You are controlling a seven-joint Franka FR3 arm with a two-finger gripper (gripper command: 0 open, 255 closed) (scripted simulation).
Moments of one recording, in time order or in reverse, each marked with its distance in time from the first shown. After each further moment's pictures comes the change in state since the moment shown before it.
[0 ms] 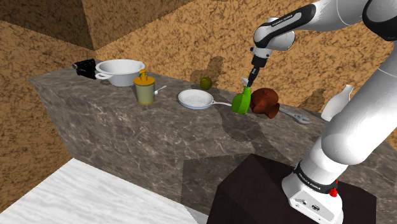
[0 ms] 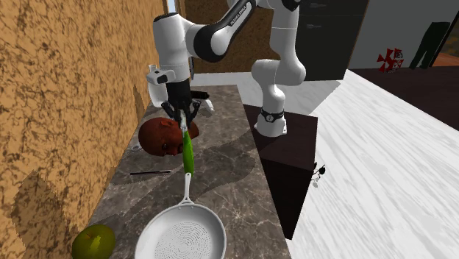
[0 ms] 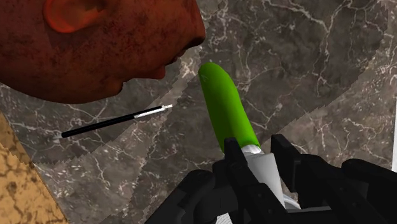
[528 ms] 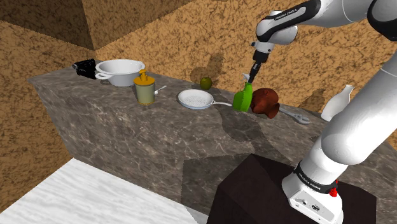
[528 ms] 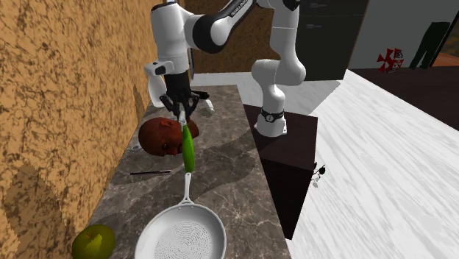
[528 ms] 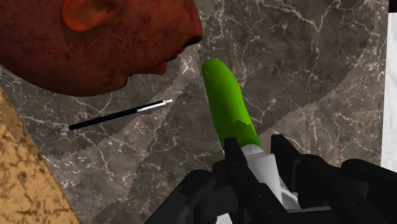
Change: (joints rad) arm 0.000 -0.025 0.004 0.043 -0.015 -0.065 0.015
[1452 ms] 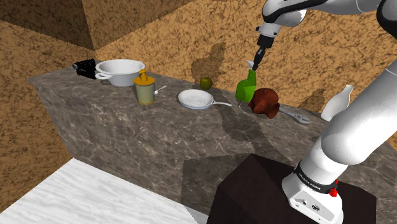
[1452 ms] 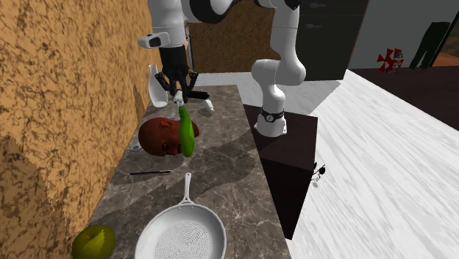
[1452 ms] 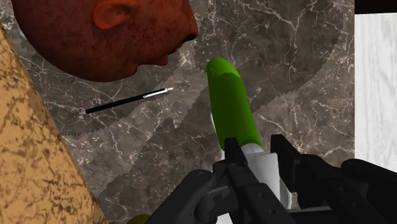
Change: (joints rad) arm 0.002 -0.045 0.011 0.150 -0.024 -0.189 0.030
